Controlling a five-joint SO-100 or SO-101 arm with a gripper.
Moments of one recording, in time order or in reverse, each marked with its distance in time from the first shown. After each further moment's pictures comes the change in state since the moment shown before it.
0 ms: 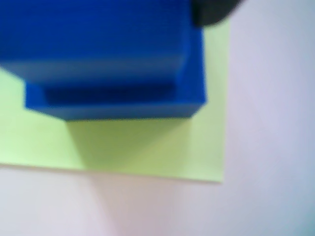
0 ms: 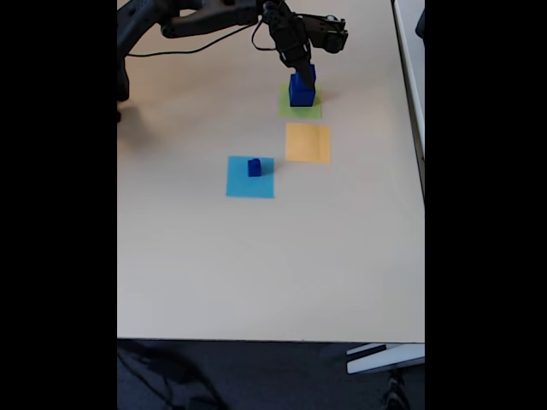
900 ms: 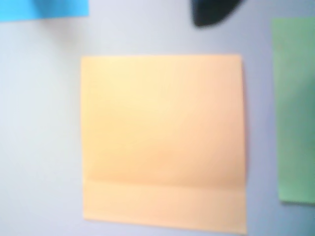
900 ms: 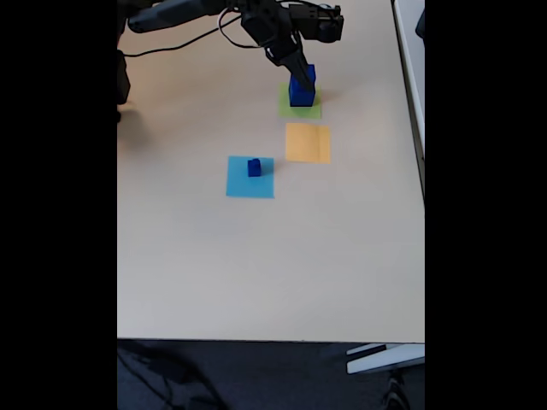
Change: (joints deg) arm 14.9 21.7 11.1 6.8 -14.7
